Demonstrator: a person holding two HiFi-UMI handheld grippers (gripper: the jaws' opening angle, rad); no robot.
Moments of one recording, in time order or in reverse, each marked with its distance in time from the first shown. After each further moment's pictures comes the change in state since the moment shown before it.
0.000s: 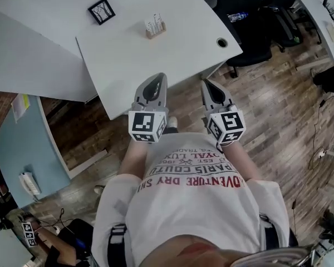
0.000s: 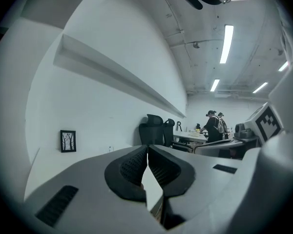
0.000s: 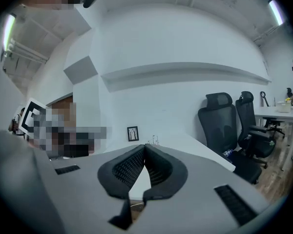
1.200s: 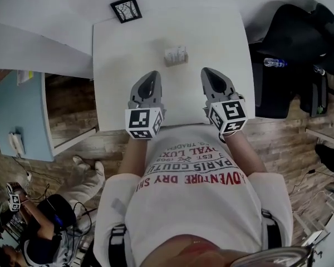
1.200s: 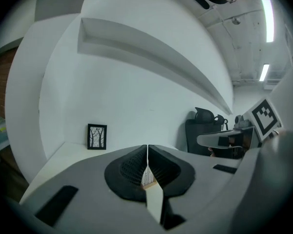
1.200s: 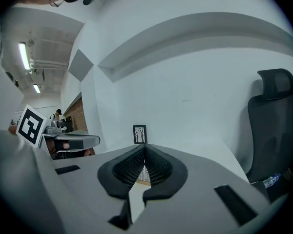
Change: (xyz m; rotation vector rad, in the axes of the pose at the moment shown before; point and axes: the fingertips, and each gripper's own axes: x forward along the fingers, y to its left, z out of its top) left arm 0.172 0.167 -0.001 -0.126 0.070 0.482; right arm 0.289 -0.096 0.055 -0.066 0.113 0.415
